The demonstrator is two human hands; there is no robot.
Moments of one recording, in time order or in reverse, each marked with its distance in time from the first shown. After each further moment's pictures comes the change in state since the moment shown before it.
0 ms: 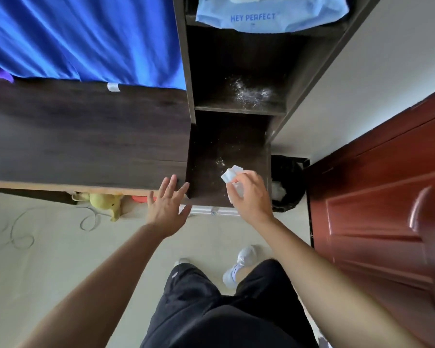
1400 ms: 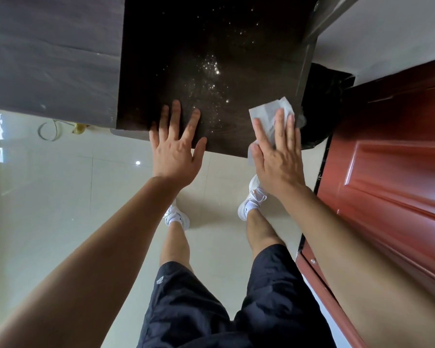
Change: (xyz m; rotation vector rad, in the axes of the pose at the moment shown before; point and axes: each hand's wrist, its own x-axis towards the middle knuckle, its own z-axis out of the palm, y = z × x) left_hand 0.093 0.057 0.179 -0.057 0.151 -0.135; right_hand 0.026 0.214 0.079 -0.612 -0.304 -0.121
